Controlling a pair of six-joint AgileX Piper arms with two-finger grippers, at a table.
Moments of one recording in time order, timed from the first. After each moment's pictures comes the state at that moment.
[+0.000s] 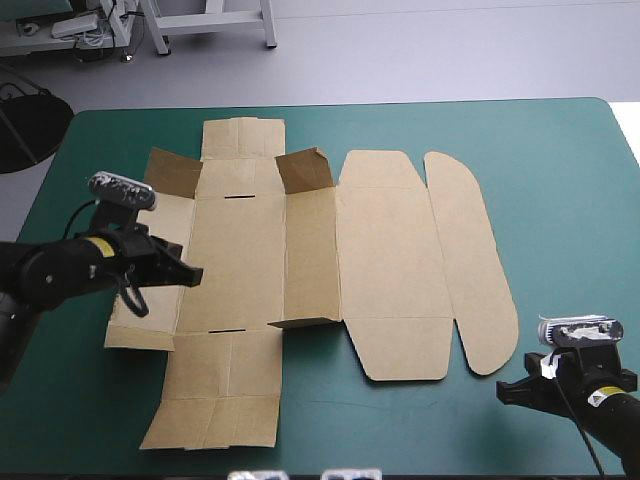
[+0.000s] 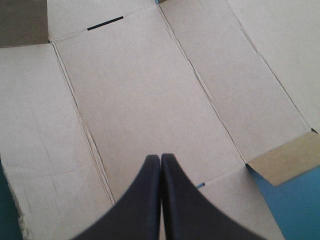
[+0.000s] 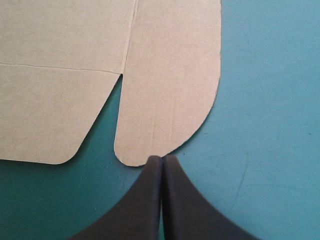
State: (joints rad) left arm -0.22 1.08 -1.16 -0.18 1.00 0.20; right arm -0.13 0.50 -0.50 0.32 0.92 -0.31
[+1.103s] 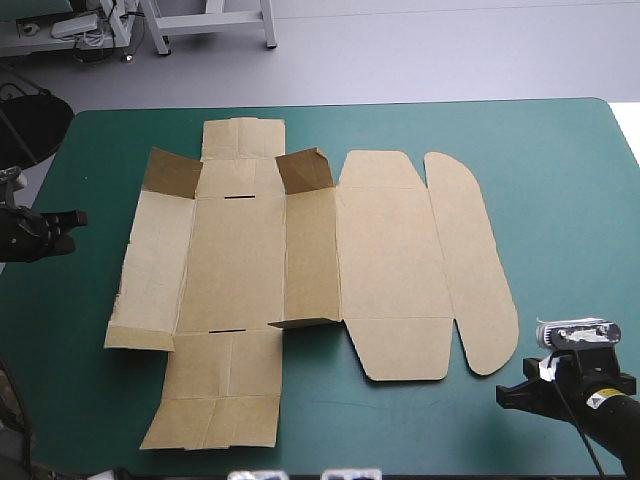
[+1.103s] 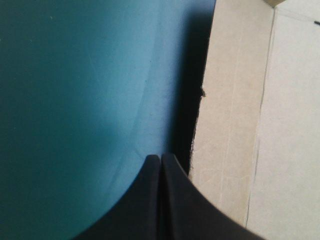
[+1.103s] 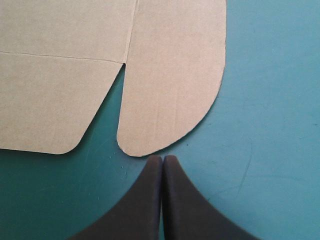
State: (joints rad) left arm 0.53 1.56 -1.34 -0.43 1.13 0.39; right arm -0.13 0.50 -0.50 0.32 0.95 -0.31
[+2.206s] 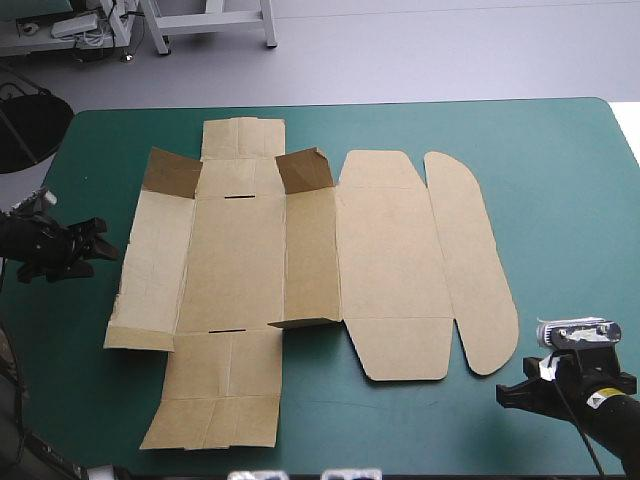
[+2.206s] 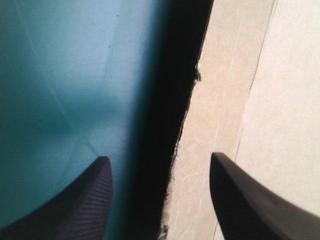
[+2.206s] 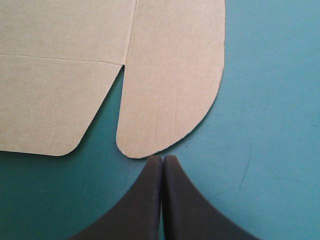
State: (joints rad) left arm 0.53 1.74 -1.33 -0.56 1.21 0.40; right arm -0.13 0.50 -0.50 0.32 0.95 -0.31
